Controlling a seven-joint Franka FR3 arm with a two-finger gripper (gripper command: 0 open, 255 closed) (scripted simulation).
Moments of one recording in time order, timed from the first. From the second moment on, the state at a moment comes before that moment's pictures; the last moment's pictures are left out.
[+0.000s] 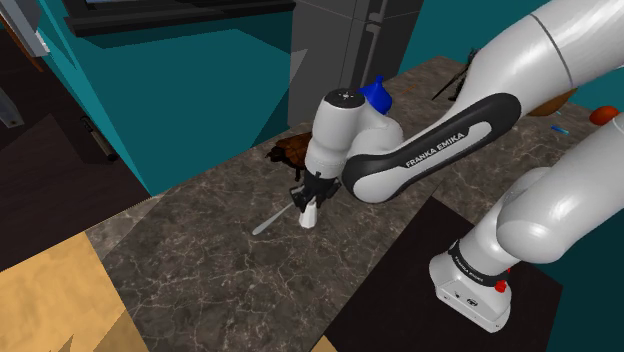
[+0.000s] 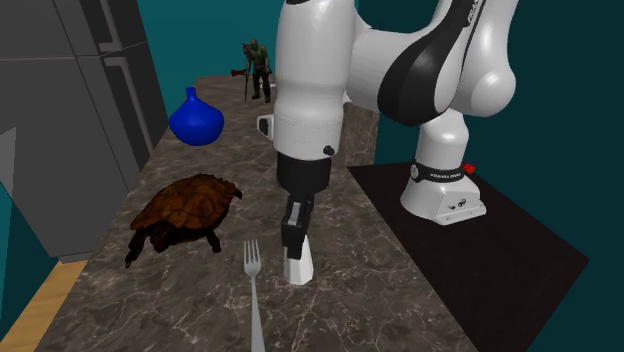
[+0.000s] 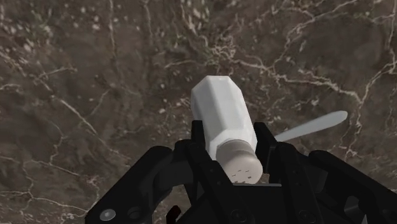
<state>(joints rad) 0.05 -0.11 0.53 -2.58 0.03 2.57 0.87</state>
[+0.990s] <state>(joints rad) 0.09 -0.28 0.49 -2.51 0.13 2.34 0.79</state>
